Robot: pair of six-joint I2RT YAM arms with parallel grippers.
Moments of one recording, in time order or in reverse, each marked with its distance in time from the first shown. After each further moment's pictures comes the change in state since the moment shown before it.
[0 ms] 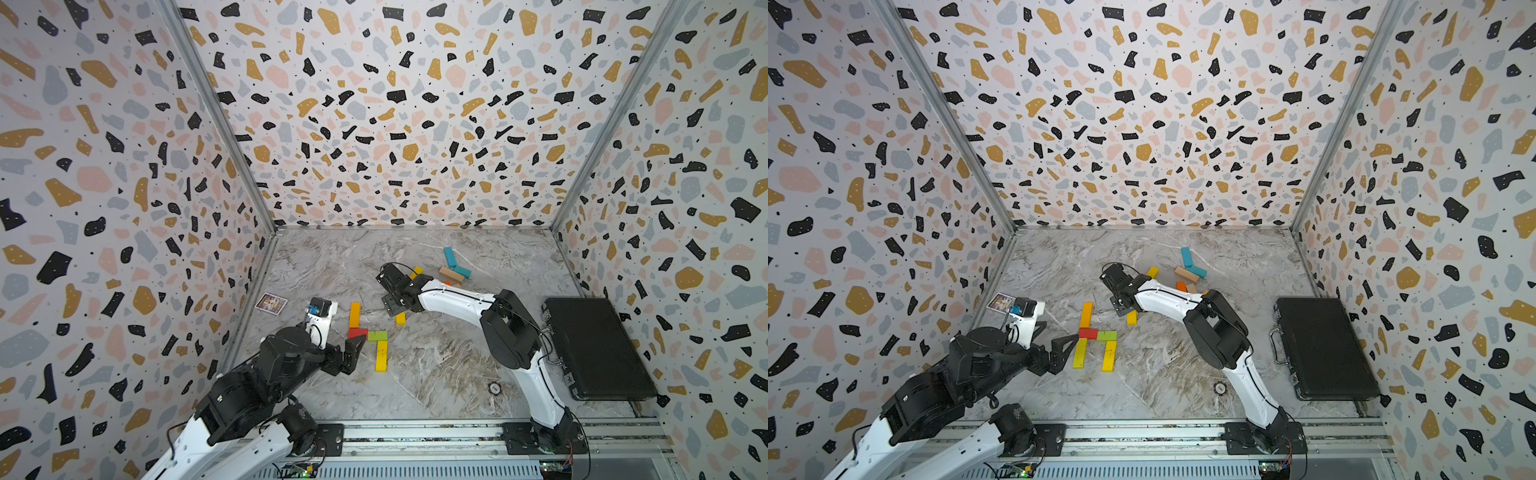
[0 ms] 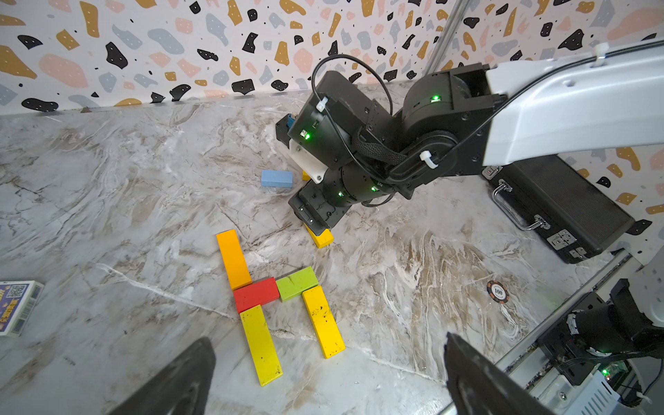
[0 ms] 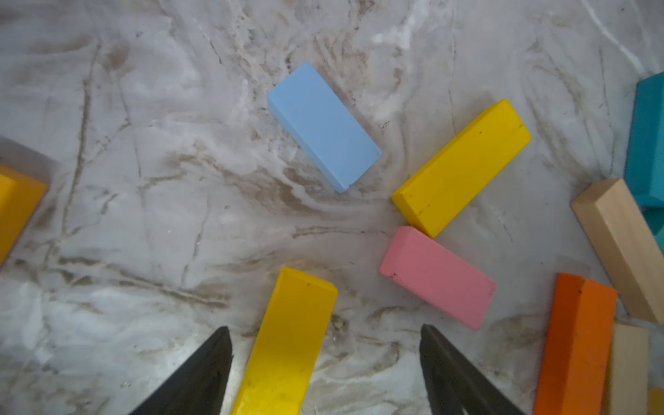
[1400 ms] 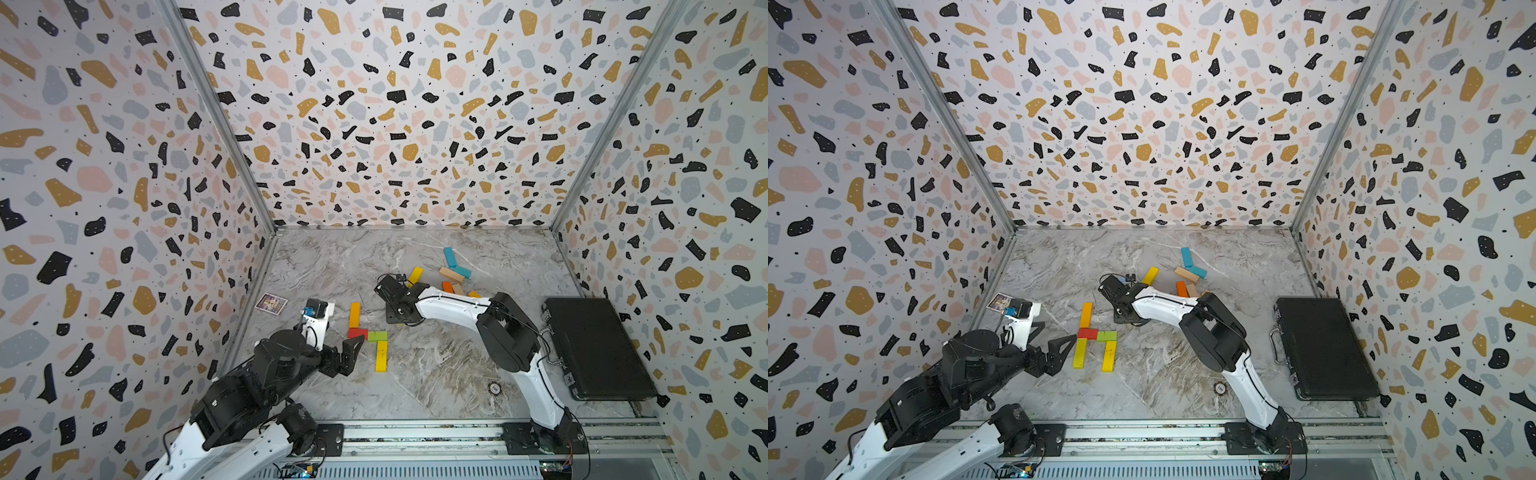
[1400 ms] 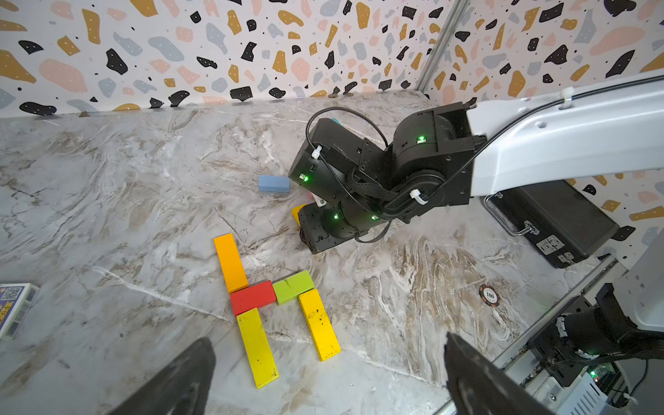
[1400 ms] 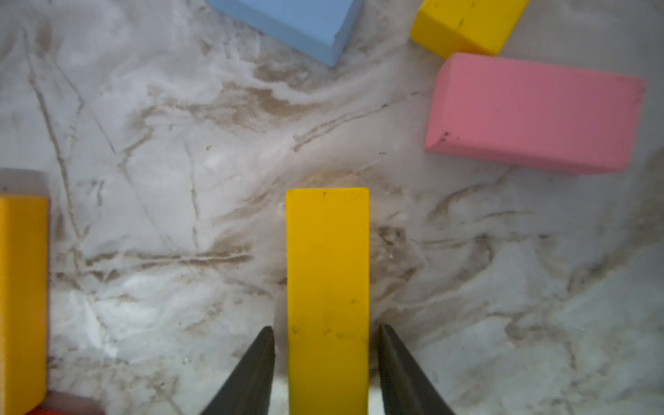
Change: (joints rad) left arm 0.000 -0.026 0.002 0.000 0.006 -0.008; right arm 0.043 -0.015 -0.086 -0.012 -0.117 0.502
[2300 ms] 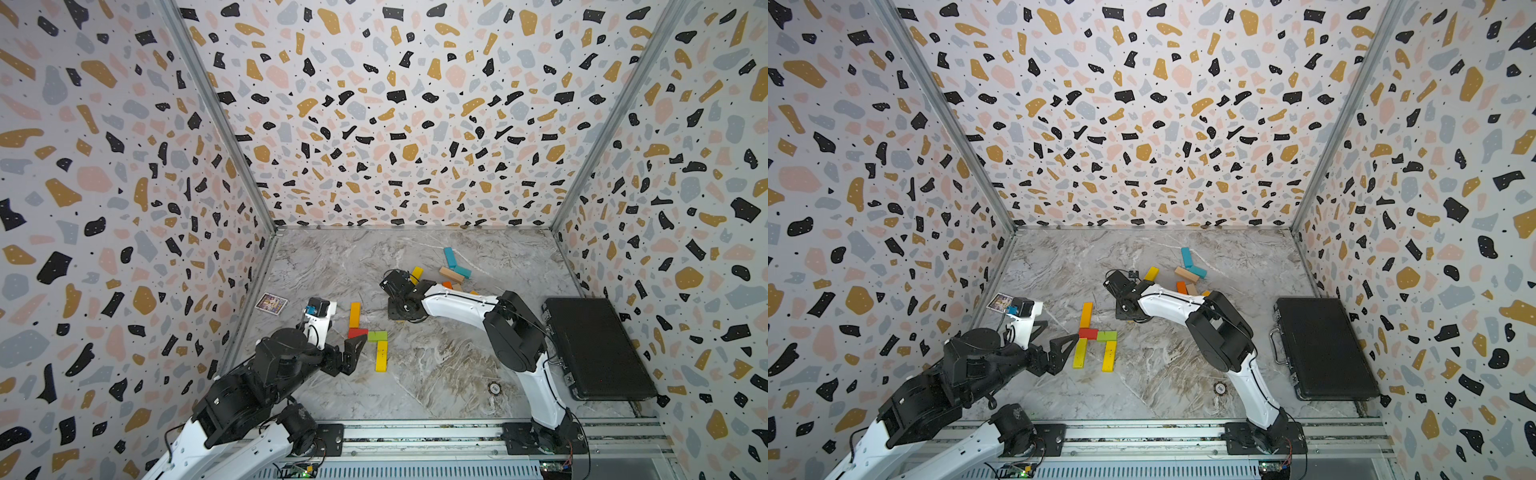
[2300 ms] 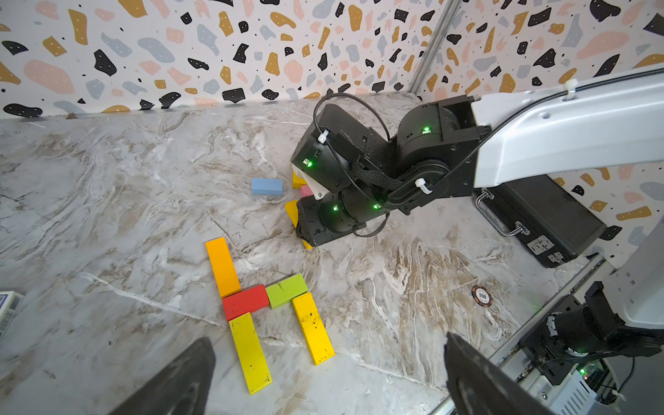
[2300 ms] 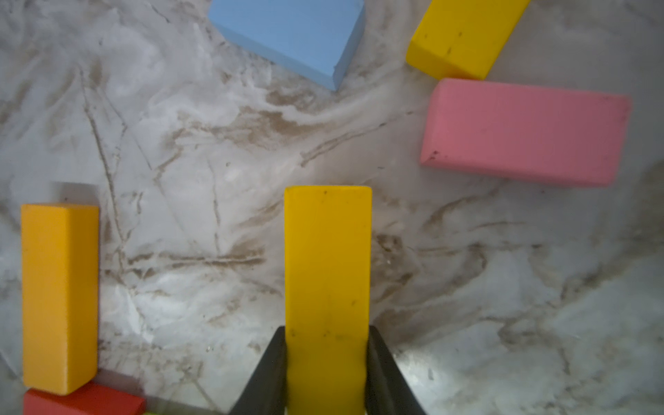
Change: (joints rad) left arm 0.000 0.011 0.000 0.020 0.019 0.000; right arm -0.032 -0.028 -0.021 0.035 -0.051 -0.003
